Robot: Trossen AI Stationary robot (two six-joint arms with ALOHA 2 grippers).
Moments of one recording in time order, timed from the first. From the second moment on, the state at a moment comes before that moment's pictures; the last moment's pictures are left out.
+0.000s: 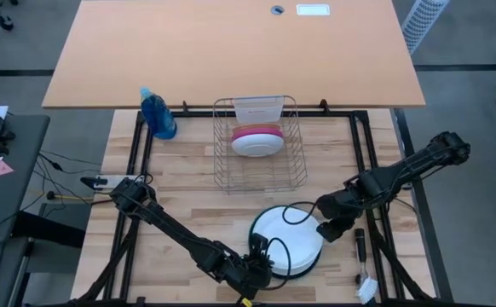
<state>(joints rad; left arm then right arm) -0.59 2.14 1.75 -0.35 -0.56 0.05 0.42 1.21 0.91 -0.79 -0.41 1.42</state>
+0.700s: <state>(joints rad) -0.58 2.14 1.80 -0.38 -0.56 0.00 0.48 1.00 1.12 -1.16 -0.30 1.00</state>
